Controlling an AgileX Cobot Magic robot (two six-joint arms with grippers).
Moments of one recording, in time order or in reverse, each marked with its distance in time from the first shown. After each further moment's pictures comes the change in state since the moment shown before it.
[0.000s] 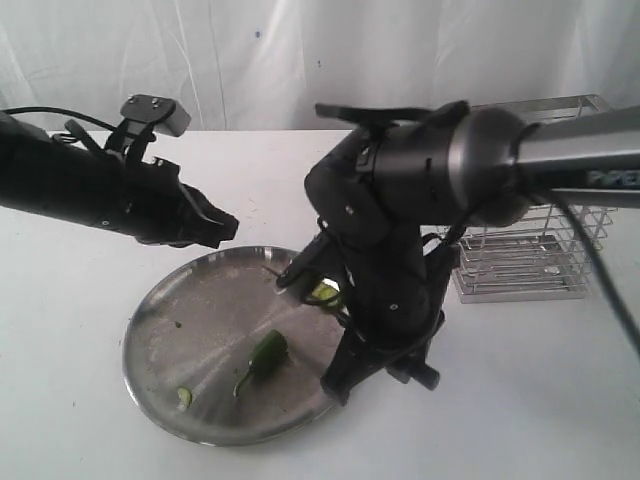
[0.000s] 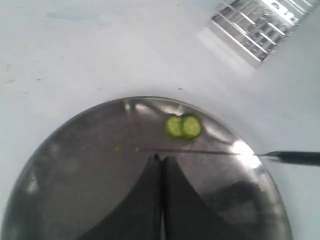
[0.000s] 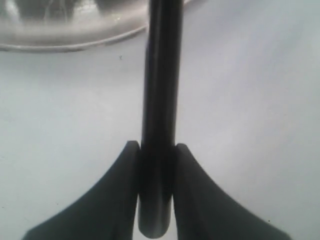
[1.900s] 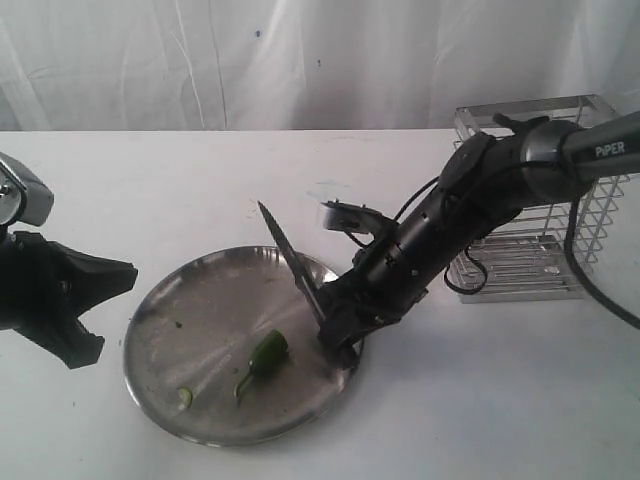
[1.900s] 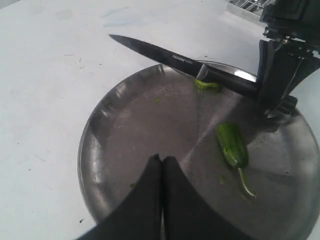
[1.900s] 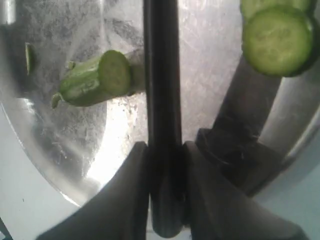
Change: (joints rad) left arm 0.161 -0.412 0.509 -0.467 -0.033 0.771; right arm -0.414 0.238 0.000 1.039 -0.212 -0.856
